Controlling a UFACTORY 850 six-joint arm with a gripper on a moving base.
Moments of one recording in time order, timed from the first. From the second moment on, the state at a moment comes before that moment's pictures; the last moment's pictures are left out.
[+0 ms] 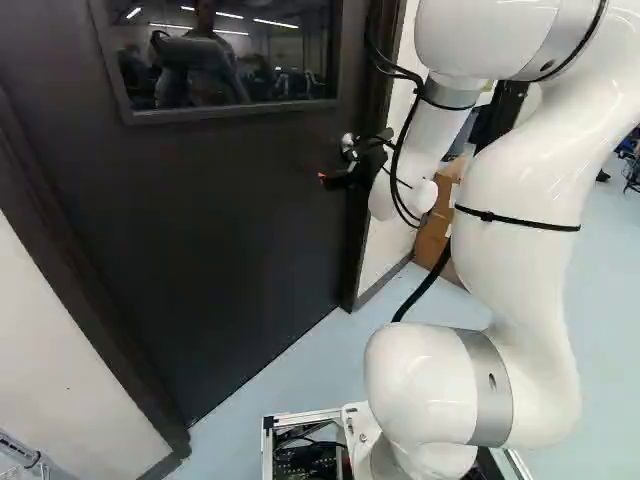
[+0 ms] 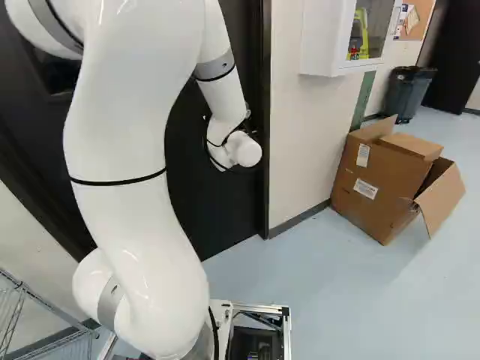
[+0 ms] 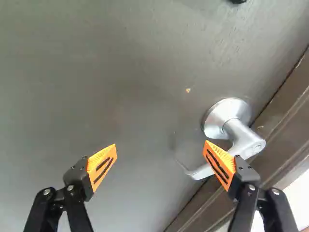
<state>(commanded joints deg) -15.1 -17.2 -42.3 -44.7 64.6 0.0</state>
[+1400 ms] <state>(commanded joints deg) -10.7 -30.1 -54.2 -44.7 64.6 0.0</state>
